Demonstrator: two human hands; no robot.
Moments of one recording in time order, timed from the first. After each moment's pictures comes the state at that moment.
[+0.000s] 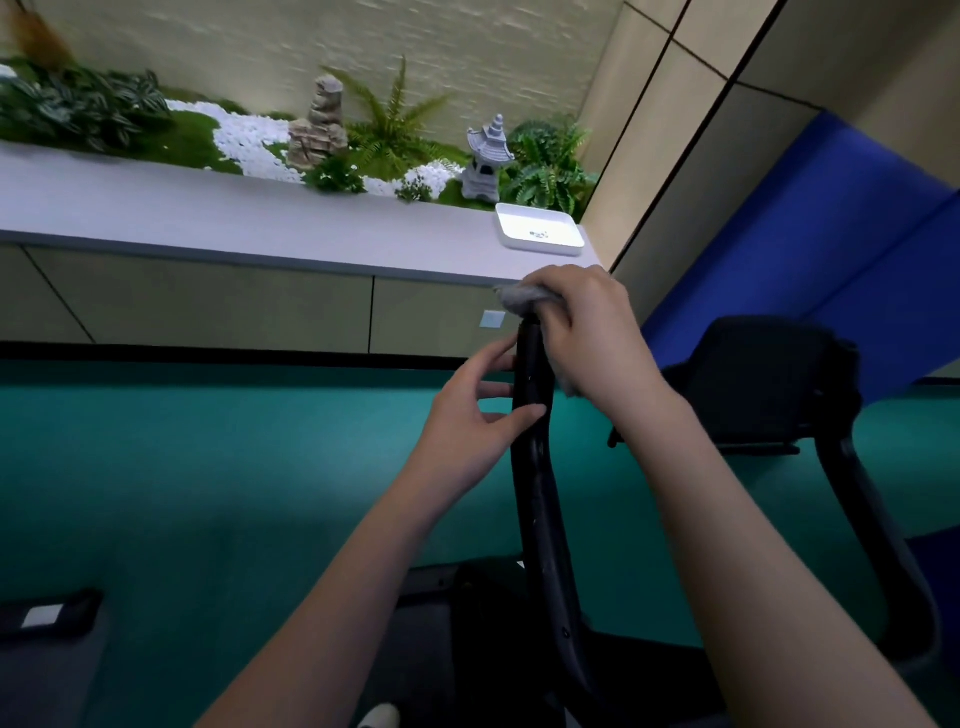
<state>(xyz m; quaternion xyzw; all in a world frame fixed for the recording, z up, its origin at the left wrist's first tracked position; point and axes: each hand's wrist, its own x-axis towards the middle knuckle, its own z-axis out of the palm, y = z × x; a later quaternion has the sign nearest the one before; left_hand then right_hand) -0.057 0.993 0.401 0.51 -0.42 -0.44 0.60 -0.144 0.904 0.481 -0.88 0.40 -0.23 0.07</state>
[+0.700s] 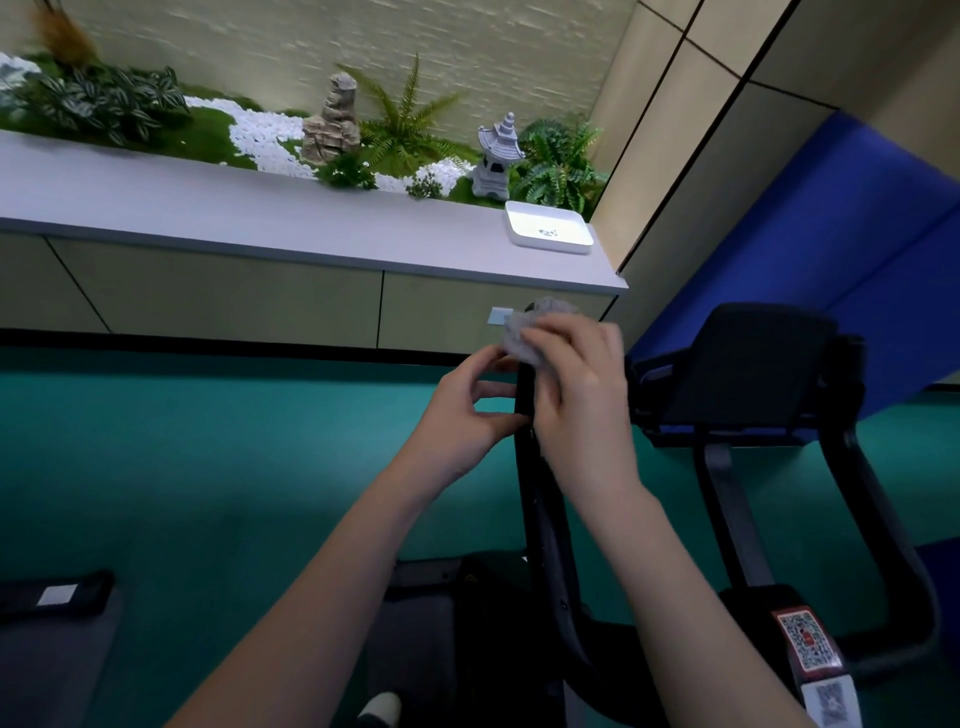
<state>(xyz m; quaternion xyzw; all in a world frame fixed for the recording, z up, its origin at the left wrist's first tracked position) -0.053 1.000 0.391 0.48 -0.43 -0.47 0.60 -0.161 0.972 0.437 -0.84 0.40 -0.36 0.01</state>
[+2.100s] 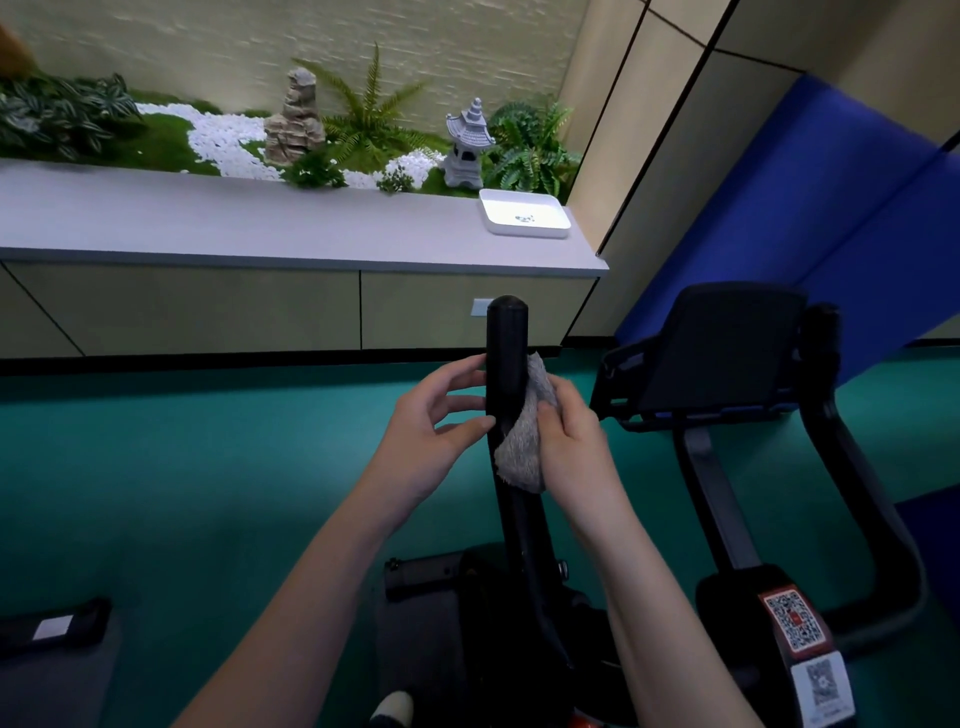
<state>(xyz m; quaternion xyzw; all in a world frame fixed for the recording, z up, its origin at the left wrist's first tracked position) -0.051 1.009 0.381 0.49 -0.43 -0.47 0.60 -0.185 0.971 0.402 -0.64 0.56 -0.32 0.41</state>
